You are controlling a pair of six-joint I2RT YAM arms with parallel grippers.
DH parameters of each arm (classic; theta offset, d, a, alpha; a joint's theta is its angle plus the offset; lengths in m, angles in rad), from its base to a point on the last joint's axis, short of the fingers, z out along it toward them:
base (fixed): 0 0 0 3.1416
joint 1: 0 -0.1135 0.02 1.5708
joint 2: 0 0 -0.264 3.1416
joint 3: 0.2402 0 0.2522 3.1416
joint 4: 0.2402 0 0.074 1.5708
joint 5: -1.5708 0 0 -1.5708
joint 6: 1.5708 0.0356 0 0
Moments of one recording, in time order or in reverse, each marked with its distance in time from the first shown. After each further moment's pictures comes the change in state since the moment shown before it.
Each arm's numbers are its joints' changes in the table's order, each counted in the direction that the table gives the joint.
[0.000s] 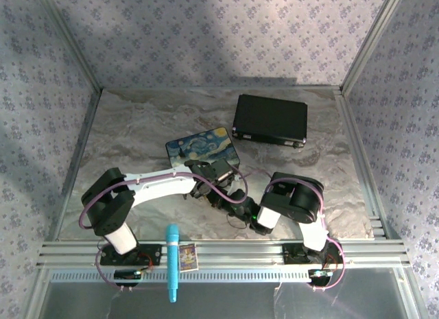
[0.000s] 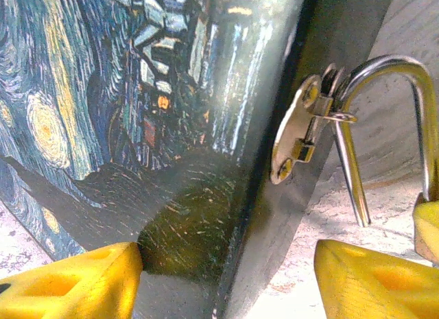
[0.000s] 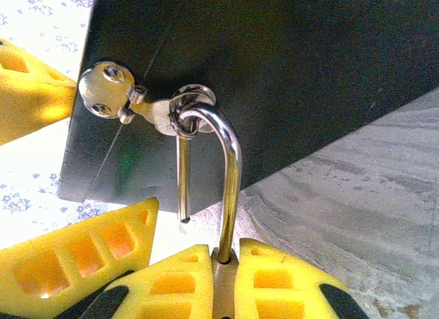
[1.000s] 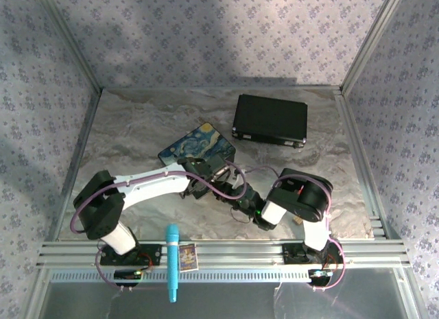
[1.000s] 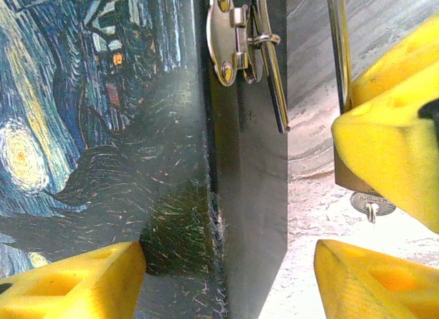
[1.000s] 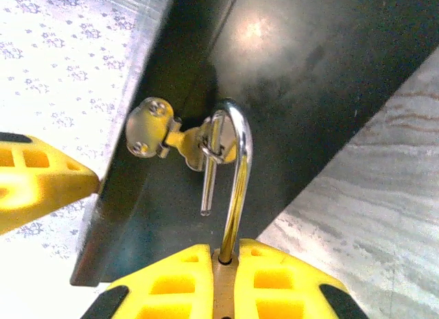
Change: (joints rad) left arm -0.026 -0.063 0.002 0.016 -0.150 -0.030; right arm 0.092 -0.063 -0.021 0.009 0.049 -0.008
